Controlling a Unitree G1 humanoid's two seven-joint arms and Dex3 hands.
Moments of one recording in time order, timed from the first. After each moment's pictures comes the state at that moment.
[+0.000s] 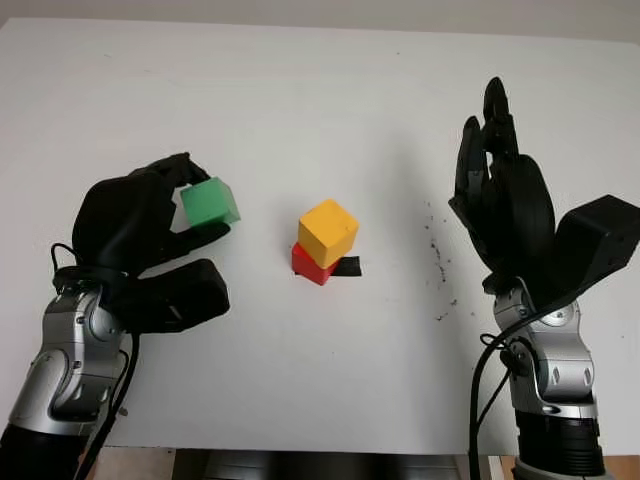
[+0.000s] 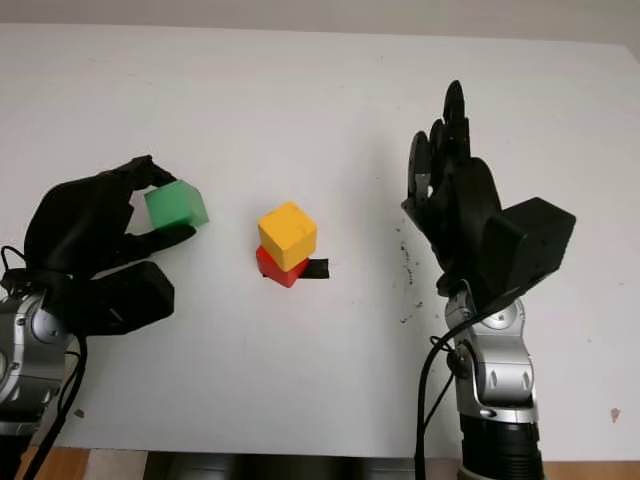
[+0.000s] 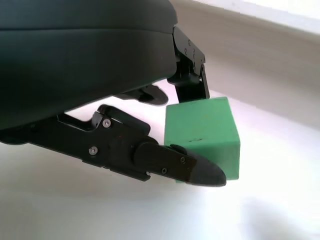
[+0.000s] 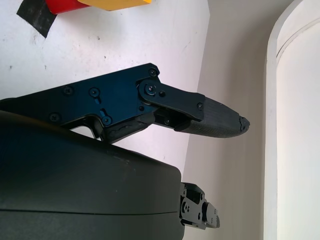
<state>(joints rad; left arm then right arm) -0.23 0.52 0.04 -0.21 0.51 0.10 -0.11 -0.30 -0.16 -0.13 -0.17 0.12 0.18 0.07</state>
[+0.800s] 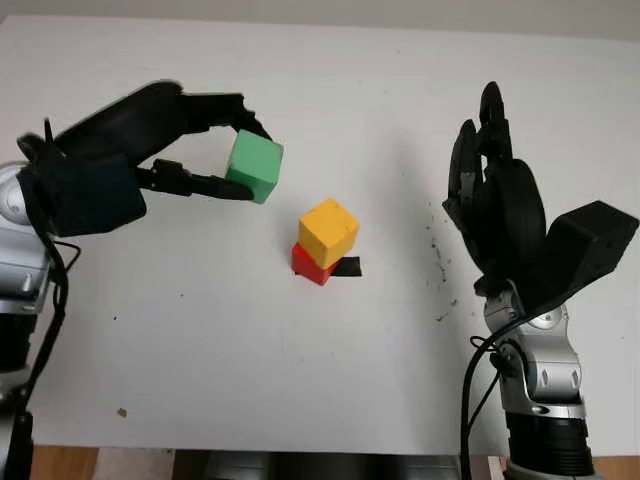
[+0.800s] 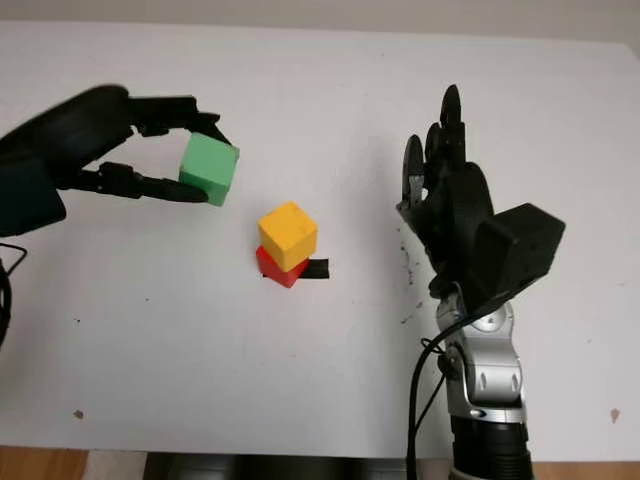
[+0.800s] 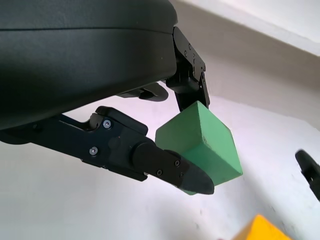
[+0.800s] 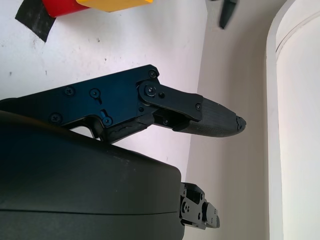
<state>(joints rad) -0.83 0.75 -0.01 0.17 0.19 -0.20 -0.64 -0.29 -0.13 -0.12 -0.15 0.12 0.16 0.06</state>
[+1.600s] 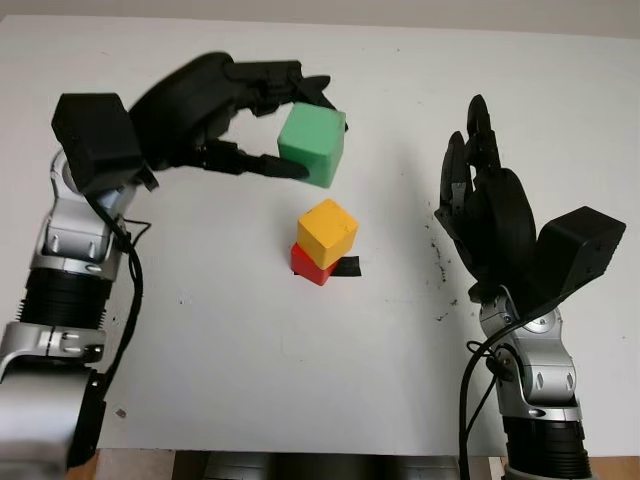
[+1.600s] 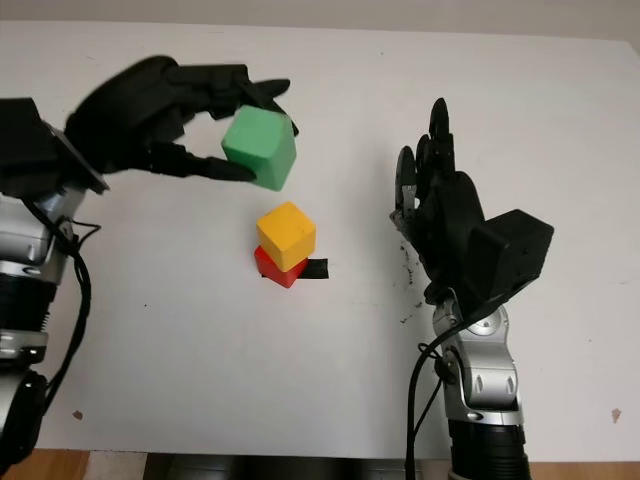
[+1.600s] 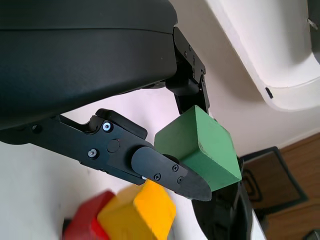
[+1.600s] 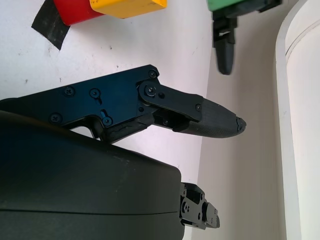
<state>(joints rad) -0.76 0.46 -0.02 0.36 -0.18 -0.23 -0.76 -0.28 -0.12 -0.11 -0.12 0.13 0.16 0.08</state>
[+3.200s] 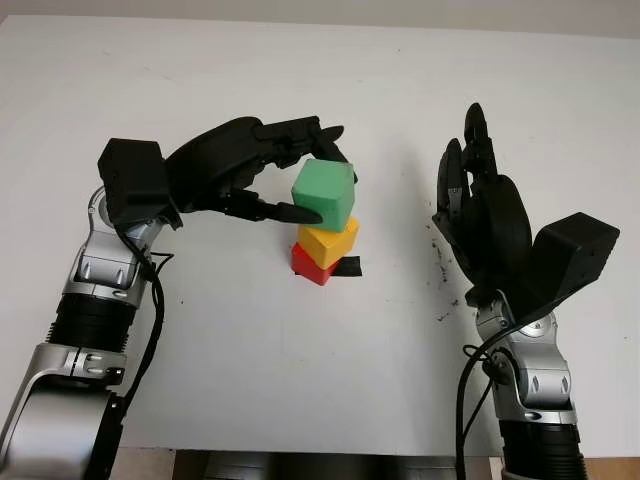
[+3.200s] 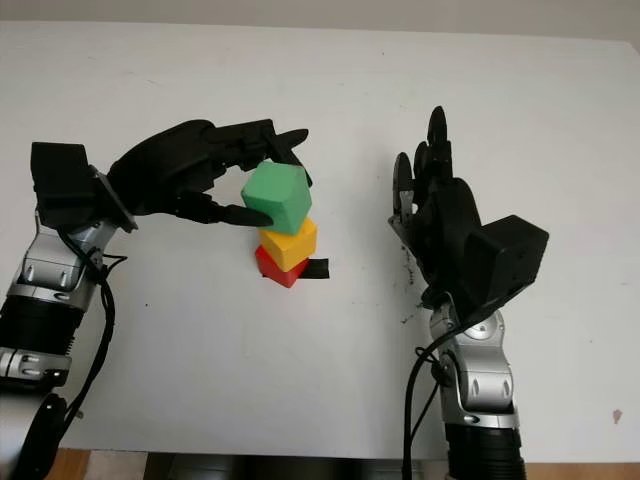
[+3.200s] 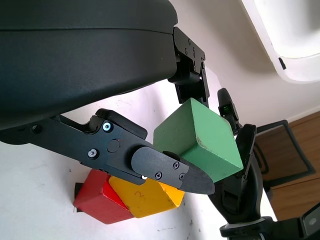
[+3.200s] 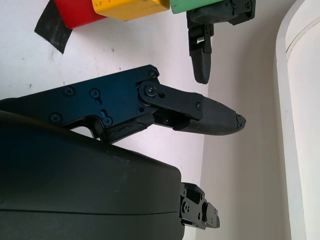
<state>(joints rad) -0.75 0.43 -0.04 0.36 -0.10 -0.22 -0.83 -0.27 -0.10 -0.10 -0.11 0.12 0.14 0.07</state>
